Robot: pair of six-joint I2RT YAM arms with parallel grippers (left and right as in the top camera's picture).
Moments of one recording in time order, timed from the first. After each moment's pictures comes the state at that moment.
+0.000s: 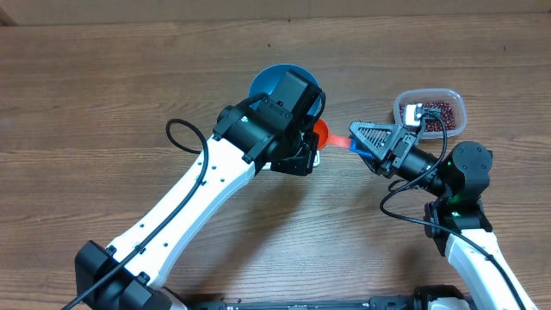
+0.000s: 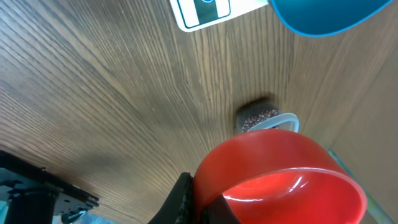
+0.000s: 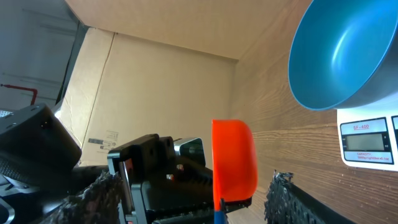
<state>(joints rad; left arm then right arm) -0.67 1.66 1.58 -0.99 0.20 -2.05 0.03 1.11 0.49 0.57 -0.96 1.31</state>
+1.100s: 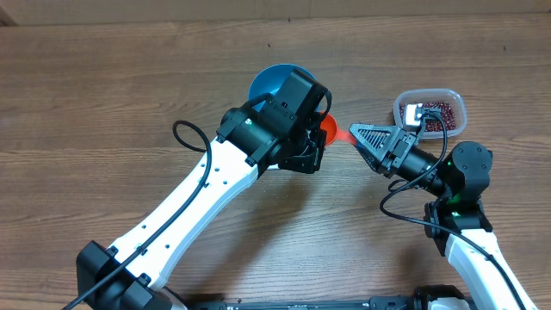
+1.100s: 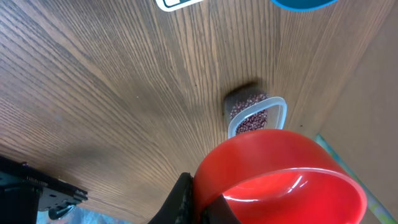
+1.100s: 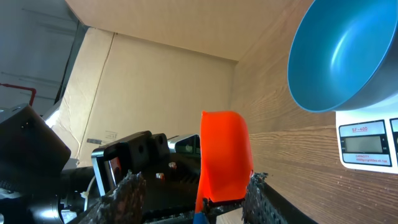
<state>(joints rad) -0.69 1.66 1.58 -0.93 0.21 -2.07 0.03 1.11 0.49 0.57 -0.95 1.30</state>
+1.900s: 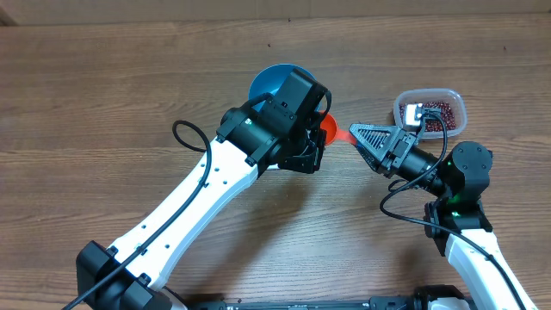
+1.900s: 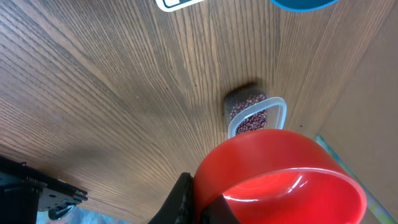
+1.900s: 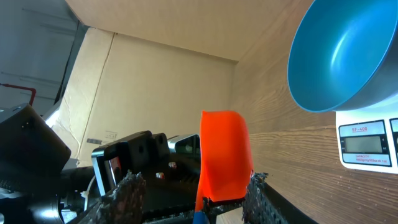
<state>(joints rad) -0.69 1.66 1.58 -0.93 0.21 -2.07 0.03 1.11 0.49 0.57 -0.95 1.30</state>
